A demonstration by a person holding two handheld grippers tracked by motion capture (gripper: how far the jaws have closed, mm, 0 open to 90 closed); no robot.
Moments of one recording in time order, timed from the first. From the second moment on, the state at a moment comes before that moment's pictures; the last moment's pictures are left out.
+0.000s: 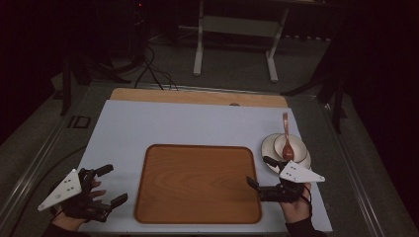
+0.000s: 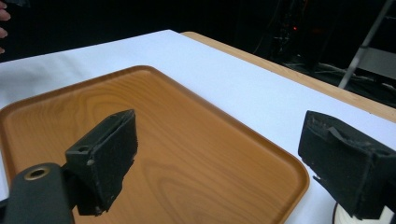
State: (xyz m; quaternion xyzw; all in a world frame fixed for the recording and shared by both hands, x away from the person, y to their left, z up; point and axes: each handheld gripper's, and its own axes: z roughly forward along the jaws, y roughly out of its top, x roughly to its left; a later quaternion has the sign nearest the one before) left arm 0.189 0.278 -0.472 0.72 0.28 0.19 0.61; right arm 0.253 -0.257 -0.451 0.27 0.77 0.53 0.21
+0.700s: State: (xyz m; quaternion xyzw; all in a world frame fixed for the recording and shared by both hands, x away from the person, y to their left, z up) left arm 0.189 0.276 -0.473 0.72 0.27 0.19 0.60; right arm 0.245 -0.250 -0.424 0.26 0.78 0.54 0.18
